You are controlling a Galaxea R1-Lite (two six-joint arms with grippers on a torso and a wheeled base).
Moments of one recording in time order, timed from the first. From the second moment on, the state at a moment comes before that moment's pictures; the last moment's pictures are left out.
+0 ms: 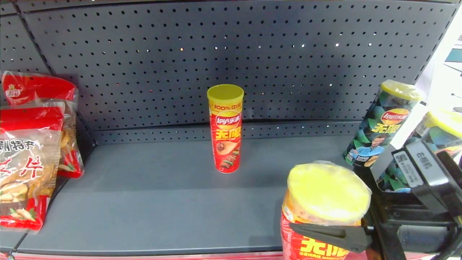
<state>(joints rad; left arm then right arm) 0.00 0.00 0.00 0.00 -0.03 -0.01 0.75 1.33 -0.58 -0.52 0.52 -0.36</state>
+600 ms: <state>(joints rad) 0.00 0.00 0.00 0.00 -0.03 -0.01 0.75 1.32 -0.57 -0.52 0.52 -0.36</state>
